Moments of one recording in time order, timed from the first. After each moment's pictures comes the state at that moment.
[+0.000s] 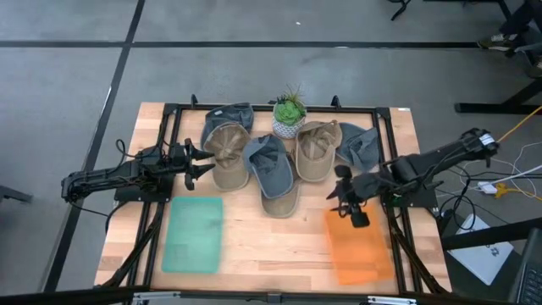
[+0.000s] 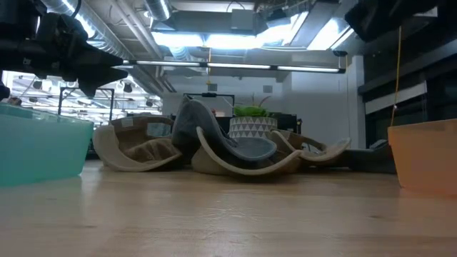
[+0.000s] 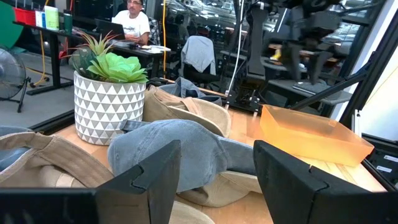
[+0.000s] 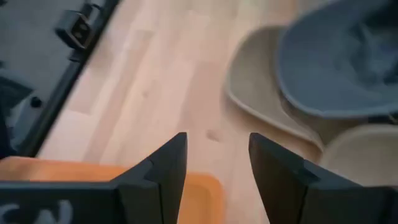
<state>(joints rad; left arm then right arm) 0.21 0.01 0.02 0.00 -0.01 -0.22 0.39 1.04 0.88 -0.61 0.09 0.10</state>
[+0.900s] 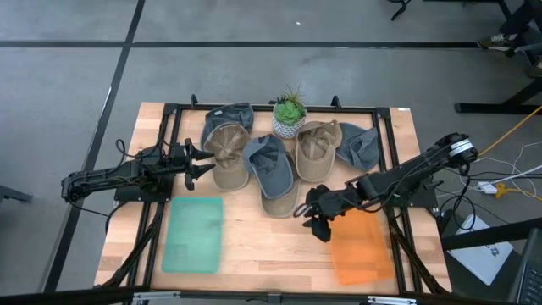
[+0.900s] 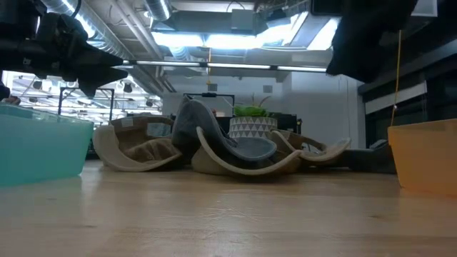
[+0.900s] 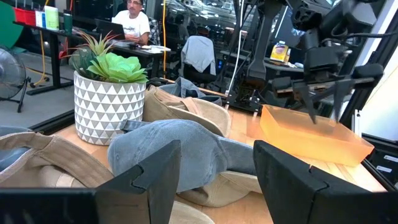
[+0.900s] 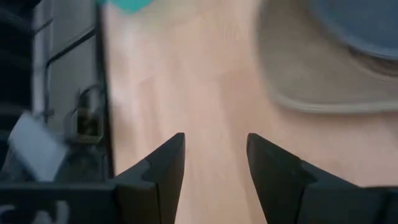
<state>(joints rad) 0.21 0.01 0.02 0.00 -0.01 -0.22 0.35 1.38 0.91 -0.32 0.07 0.77</state>
